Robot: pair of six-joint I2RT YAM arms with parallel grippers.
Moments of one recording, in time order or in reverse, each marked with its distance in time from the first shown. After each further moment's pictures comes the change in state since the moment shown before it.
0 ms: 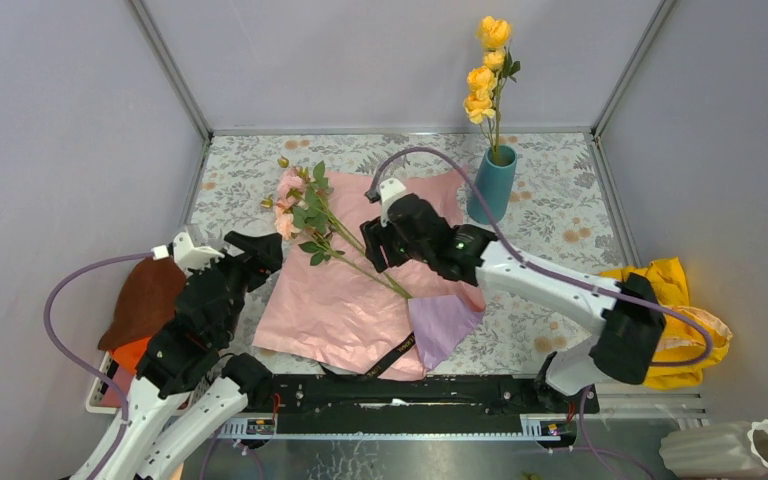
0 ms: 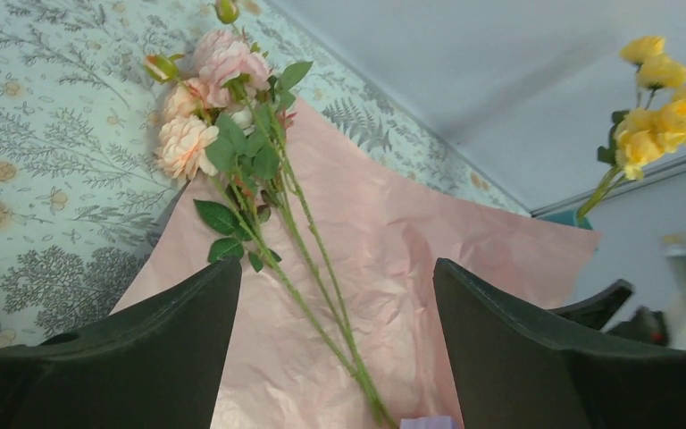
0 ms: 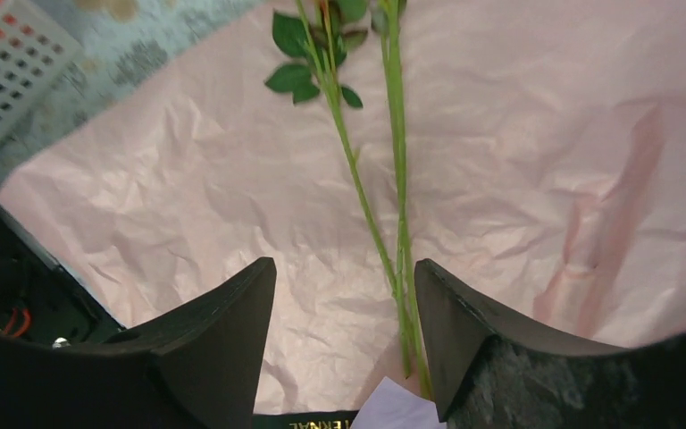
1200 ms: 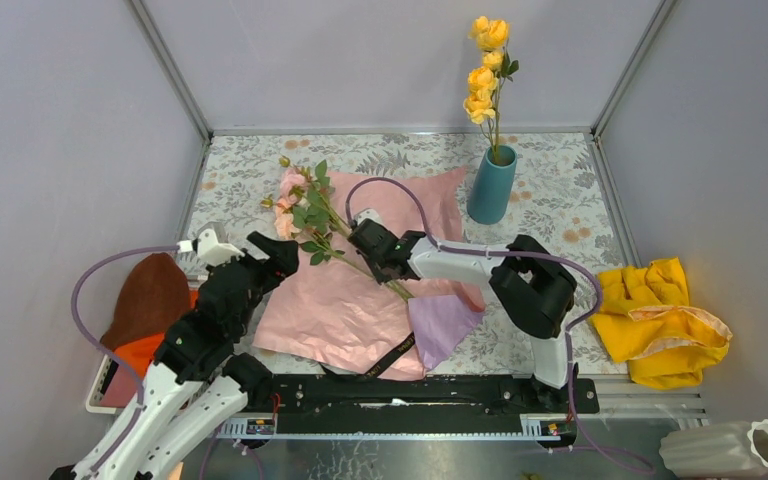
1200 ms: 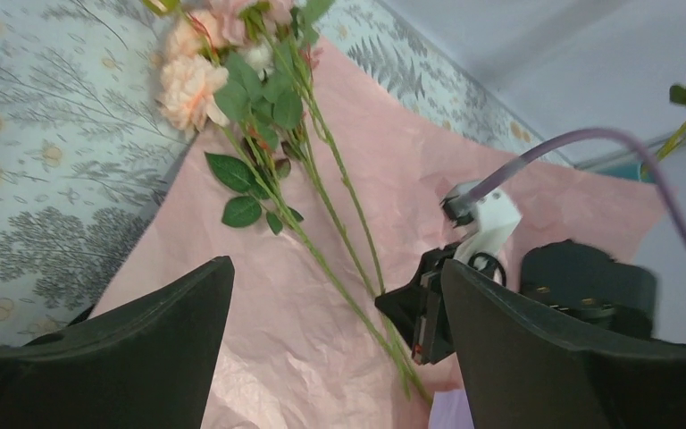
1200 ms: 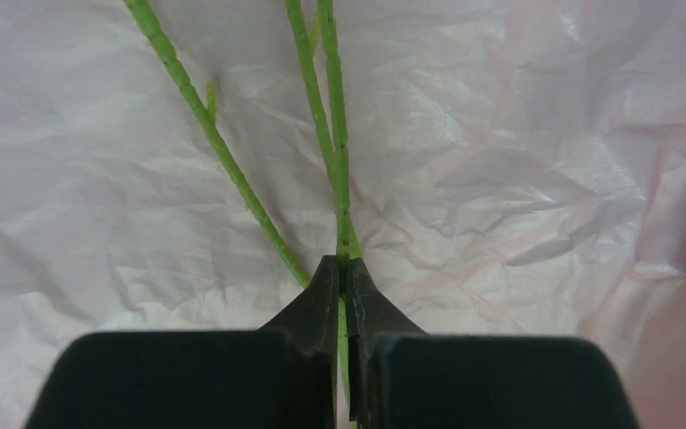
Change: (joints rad) left arm 0.000 0.052 -0.074 -0.006 0.043 -0.014; right arm 0.014 0.510 0.092 -0.052 0.170 0.049
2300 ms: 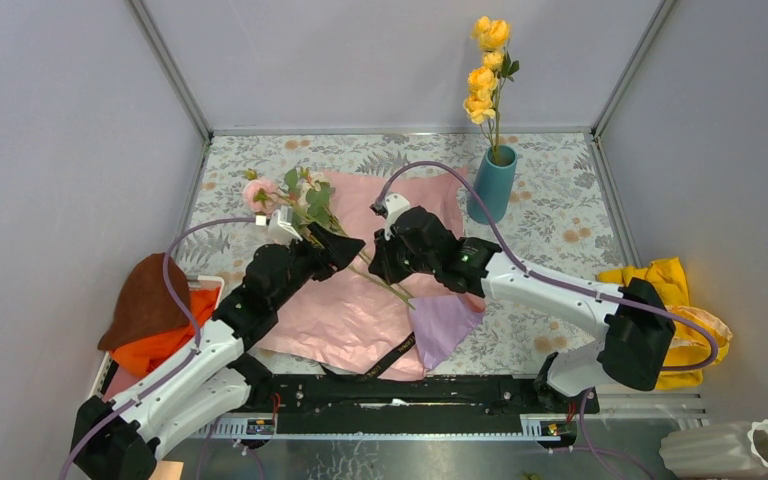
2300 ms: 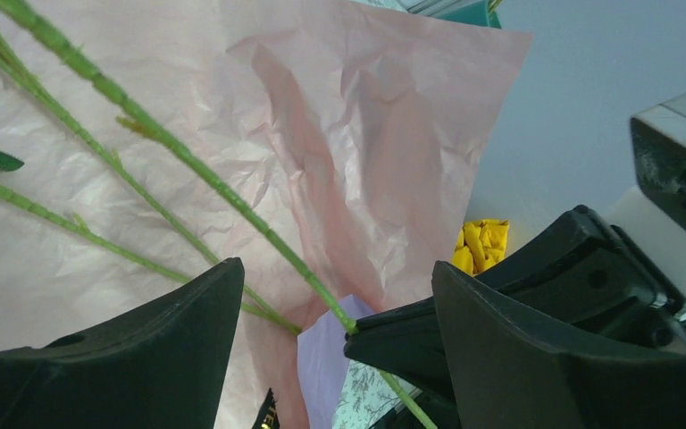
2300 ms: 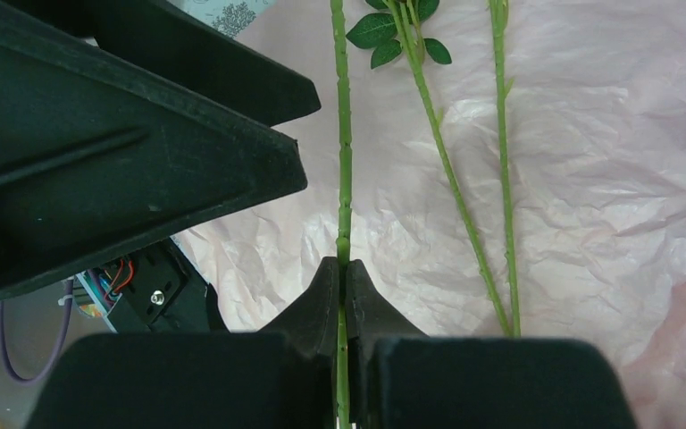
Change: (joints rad) left arm 0.000 0.359 -0.197 0.672 0.526 -0.138; right arm 0.000 -0.518 -0.232 0.154 -0.344 0.107
